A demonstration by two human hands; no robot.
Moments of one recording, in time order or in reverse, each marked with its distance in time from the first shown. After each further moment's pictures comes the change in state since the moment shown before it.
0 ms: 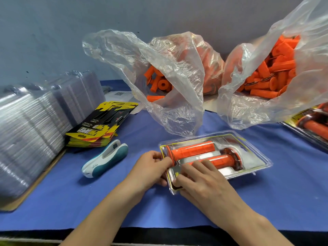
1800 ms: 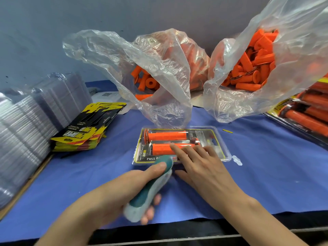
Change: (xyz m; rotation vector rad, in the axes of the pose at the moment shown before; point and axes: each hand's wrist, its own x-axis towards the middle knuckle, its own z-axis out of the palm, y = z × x) left_hand -0.060 0.018 -0.024 0.017 -0.426 -0.242; right_hand -0.008 0.018 0.005 -0.178 -0.070 0.244
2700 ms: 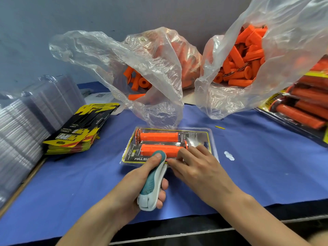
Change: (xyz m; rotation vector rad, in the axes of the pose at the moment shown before) left_hand 0.027 -0.004 0.030 -0.371 0.103 0.085; right_hand -0.007 0.005 -0.007 0.027 0.147 -0.113
